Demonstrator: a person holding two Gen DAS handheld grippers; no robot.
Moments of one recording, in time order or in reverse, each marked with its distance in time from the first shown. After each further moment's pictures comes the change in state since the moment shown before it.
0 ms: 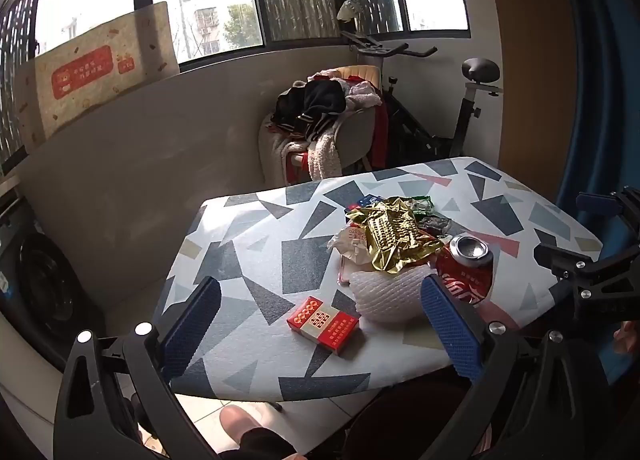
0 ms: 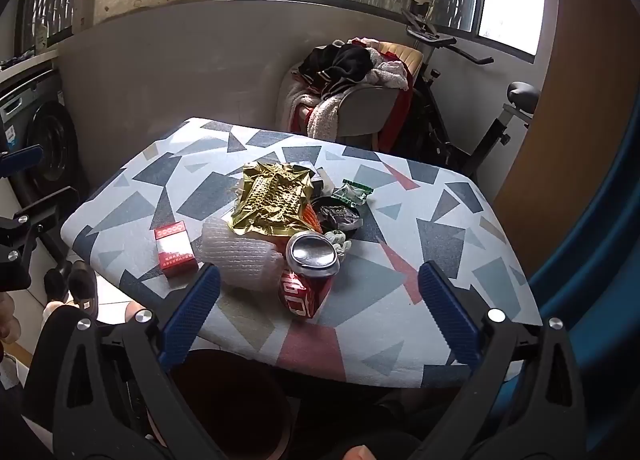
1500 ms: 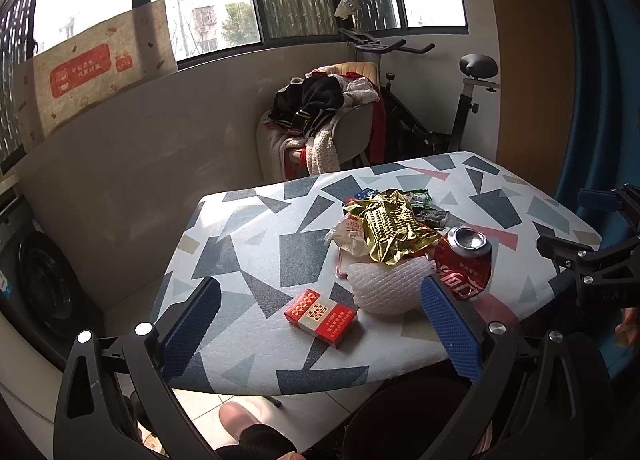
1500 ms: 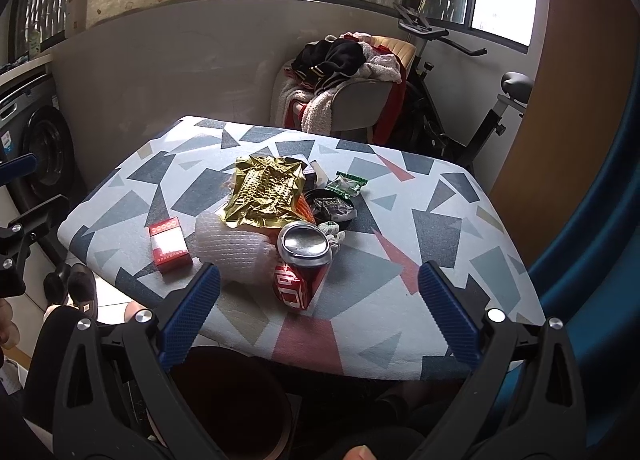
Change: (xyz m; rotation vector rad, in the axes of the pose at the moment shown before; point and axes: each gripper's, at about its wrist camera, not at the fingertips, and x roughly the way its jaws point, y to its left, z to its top) left arm 0.002 -0.003 -0.010 0.004 0.006 -0.005; right arm -0.002 -0.011 -0.009 0.015 0.006 -0.003
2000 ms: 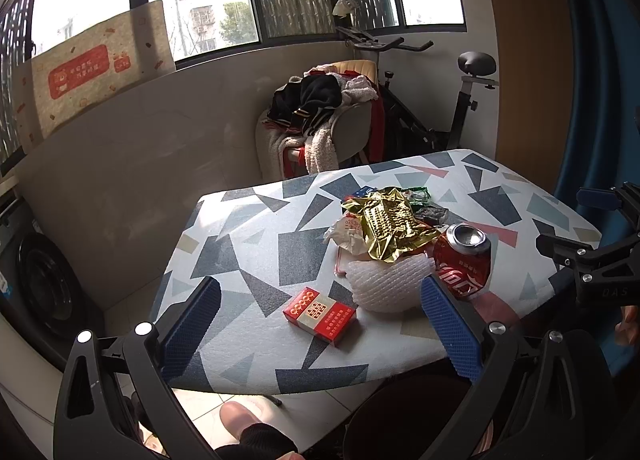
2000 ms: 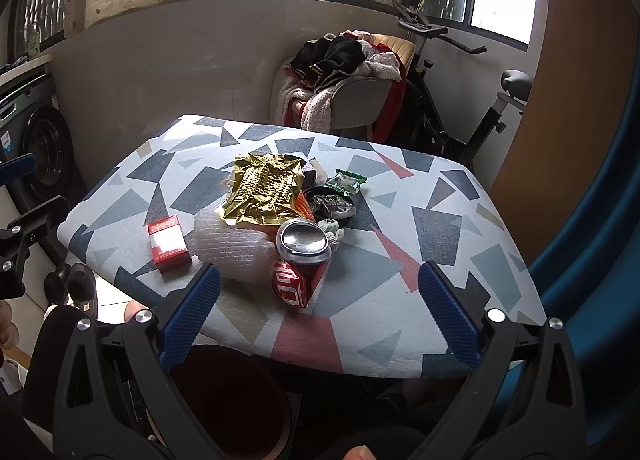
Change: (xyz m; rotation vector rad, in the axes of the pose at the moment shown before) left arm 0.001 -0.002 -0.001 0.002 0.002 0.000; right arm 0.001 -0.001 -0.002 0.003 0.001 0.001
